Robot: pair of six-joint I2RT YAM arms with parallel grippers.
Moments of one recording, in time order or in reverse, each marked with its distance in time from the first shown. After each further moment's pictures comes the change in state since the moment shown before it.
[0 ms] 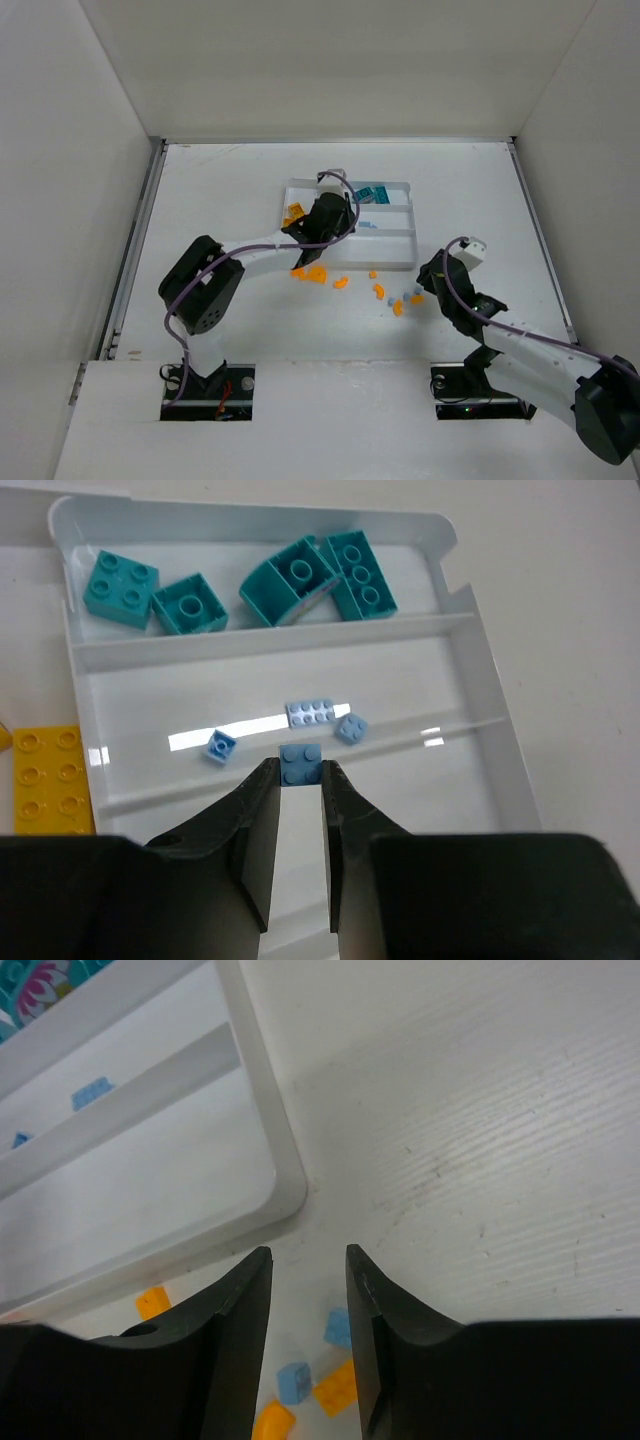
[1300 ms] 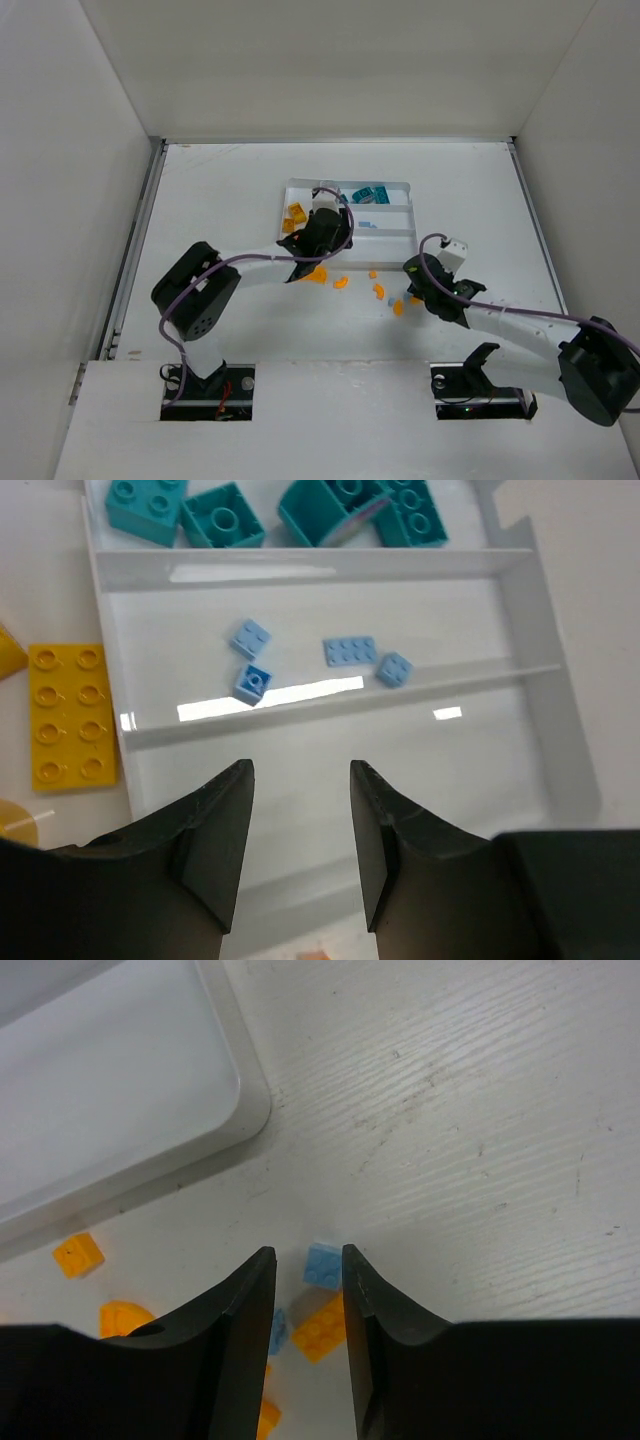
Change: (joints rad) left arm 0.023 0.014 -0.081 0.018 -0.003 -0.028; right arm 0.121 0.243 0.150 -0.263 0.047 0.124
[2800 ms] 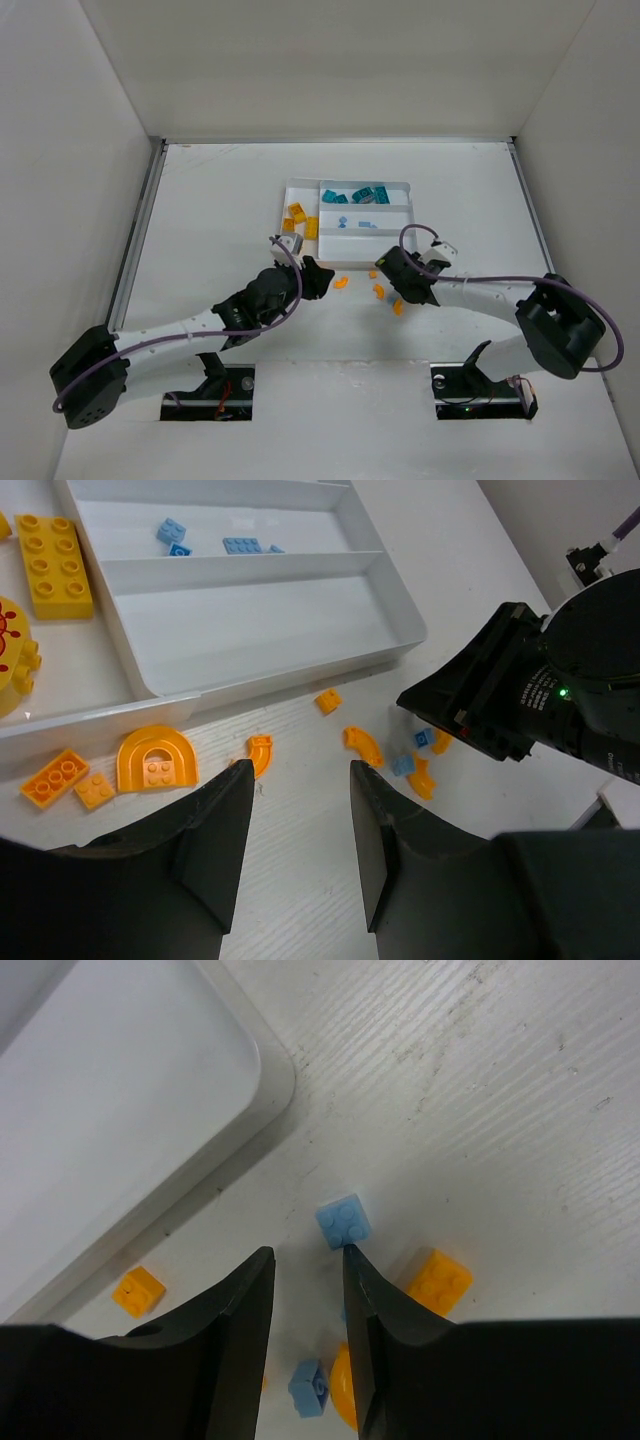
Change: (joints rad) left arm -0.201 -0.774 -0.593 0.084 -0.006 -0.027; right arm 0.080 0.293 0.217 -0.198 0.028 0.464
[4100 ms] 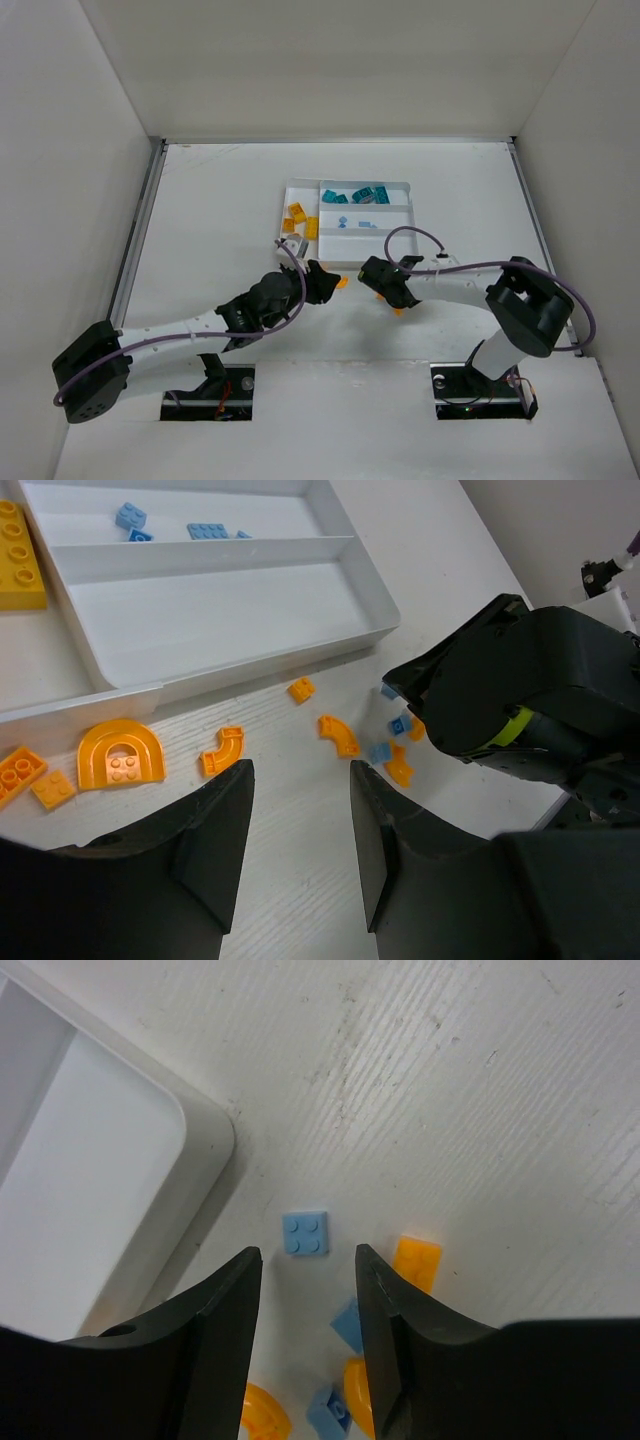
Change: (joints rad) left arm -0.043 0.024 -0.005 0.038 0.008 -0.016; right arm 0.104 0.175 0.140 -0.337 0.196 0.569
